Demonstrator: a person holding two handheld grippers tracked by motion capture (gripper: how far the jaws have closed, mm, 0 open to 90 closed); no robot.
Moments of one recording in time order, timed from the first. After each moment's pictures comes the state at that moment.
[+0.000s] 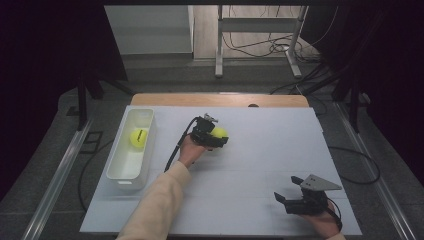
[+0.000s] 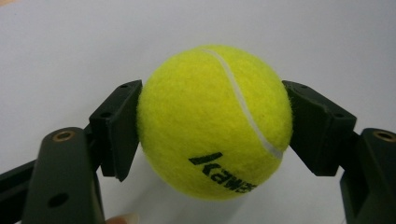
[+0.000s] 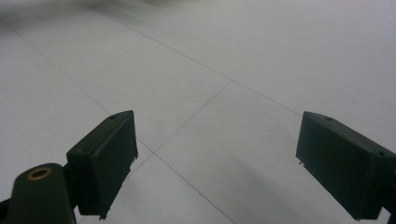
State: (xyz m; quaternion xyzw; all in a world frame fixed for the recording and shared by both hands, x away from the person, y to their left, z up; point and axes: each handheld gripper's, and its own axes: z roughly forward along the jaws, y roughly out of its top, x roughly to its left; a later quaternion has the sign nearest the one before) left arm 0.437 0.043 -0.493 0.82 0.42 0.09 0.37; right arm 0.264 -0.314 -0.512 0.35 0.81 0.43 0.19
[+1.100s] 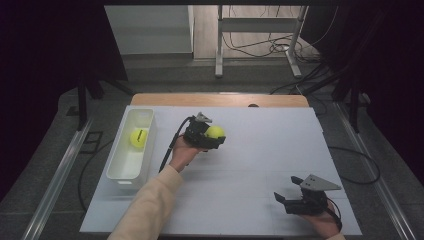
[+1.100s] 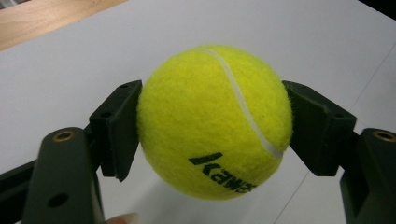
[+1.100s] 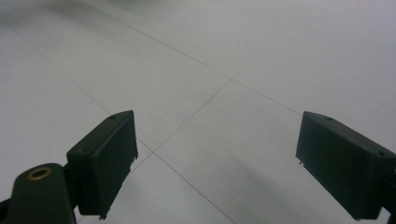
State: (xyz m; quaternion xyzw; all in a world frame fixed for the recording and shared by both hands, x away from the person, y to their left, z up) left arm 0.408 0.059 -0.465 0.82 0.39 0.11 0.41; right arm 0.264 -0.313 -0.513 0.35 0.81 0.42 0.19
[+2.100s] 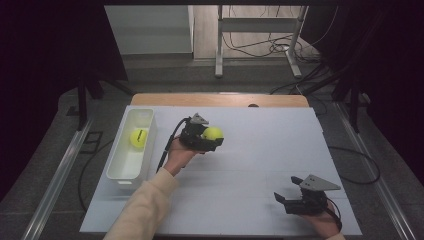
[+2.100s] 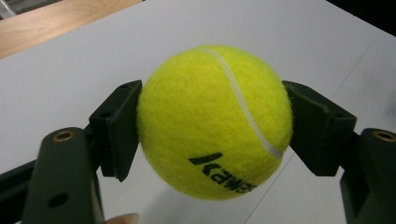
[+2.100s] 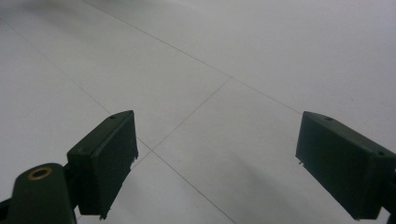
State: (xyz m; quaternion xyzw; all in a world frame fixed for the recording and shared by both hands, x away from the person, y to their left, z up) left arm 0.391 0.068 -0.454 0.81 0.38 0.11 0.42; right arm 0.265 -0.313 -0.514 0.35 0.81 0.42 0.19
